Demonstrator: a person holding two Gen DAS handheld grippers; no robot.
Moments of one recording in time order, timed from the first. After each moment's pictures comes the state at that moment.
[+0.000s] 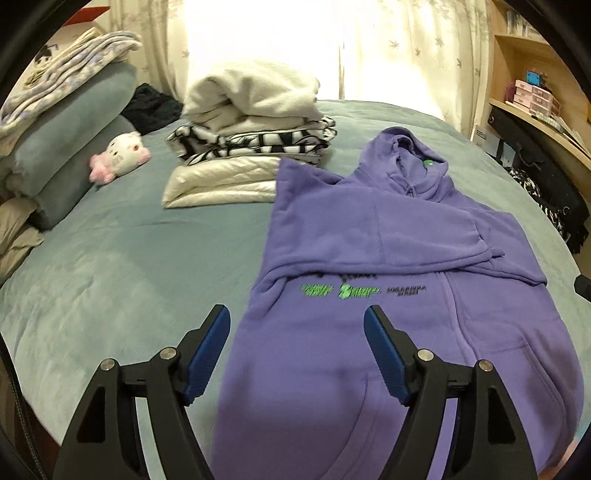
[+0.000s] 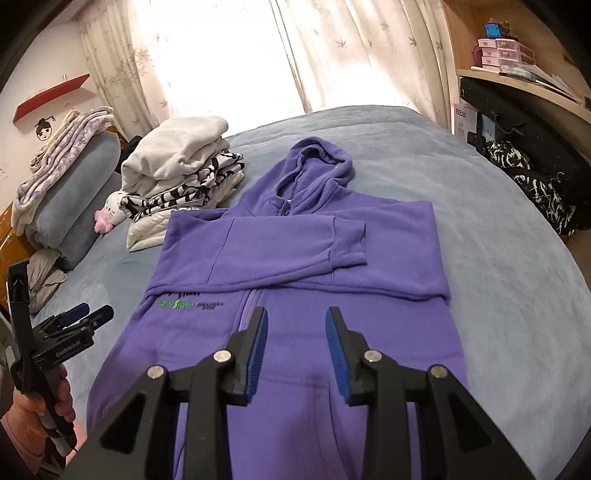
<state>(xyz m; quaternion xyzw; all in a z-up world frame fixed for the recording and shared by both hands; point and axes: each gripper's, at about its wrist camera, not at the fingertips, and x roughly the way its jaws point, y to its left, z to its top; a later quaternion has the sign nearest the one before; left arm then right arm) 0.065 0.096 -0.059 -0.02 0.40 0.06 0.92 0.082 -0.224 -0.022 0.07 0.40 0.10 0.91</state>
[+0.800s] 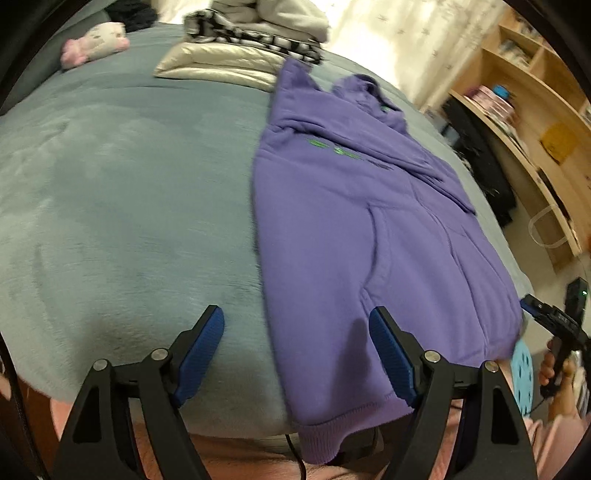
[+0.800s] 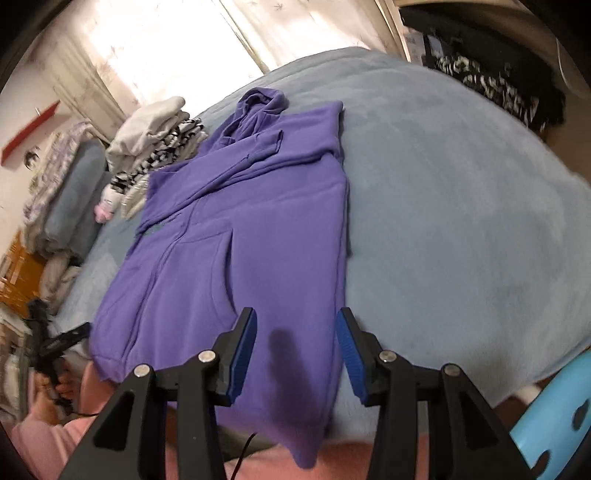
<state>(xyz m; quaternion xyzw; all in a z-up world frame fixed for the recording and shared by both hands) -0.052 0.191 -0.137 -0.16 0.49 -0.12 0.85 -0.049 -0.358 -0.086 0.18 0.47 0.11 0.86</state>
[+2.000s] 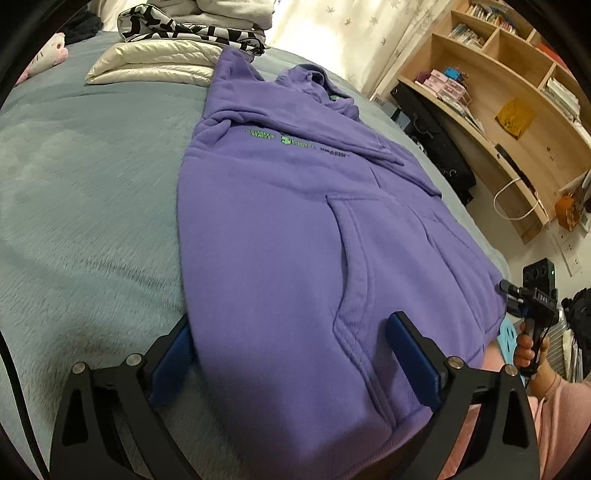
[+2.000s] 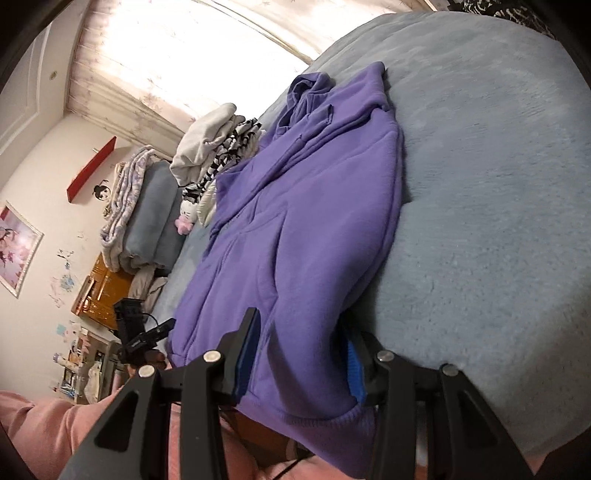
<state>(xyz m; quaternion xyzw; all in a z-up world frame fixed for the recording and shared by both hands) -0.017 0.169 -0.164 -0.15 0.46 -0.21 0.85 -0.041 -0.358 -0.135 0.31 0.44 0.25 0.80</state>
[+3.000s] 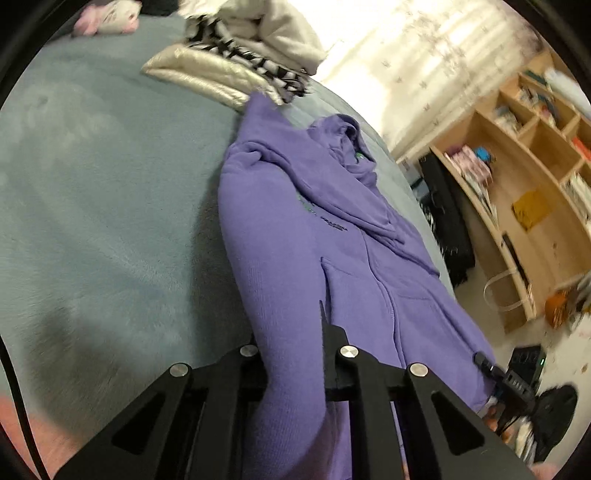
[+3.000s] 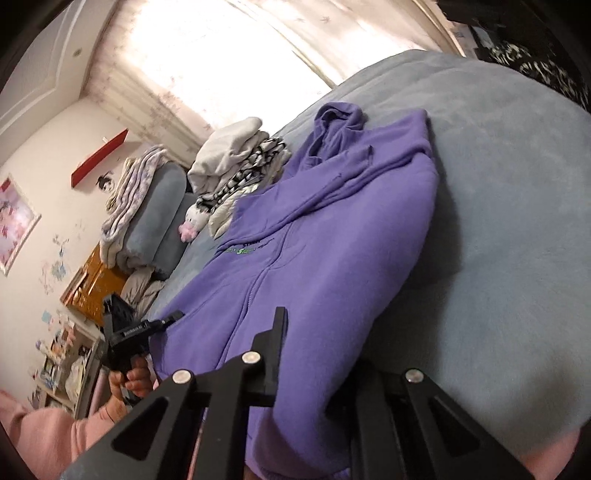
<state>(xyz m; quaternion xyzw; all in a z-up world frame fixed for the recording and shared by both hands) -0.037 0.158 -0.112 -0.28 0.43 -0.13 0.85 -0.047 -0.320 -0.072 0.26 0.40 0.24 0.84</state>
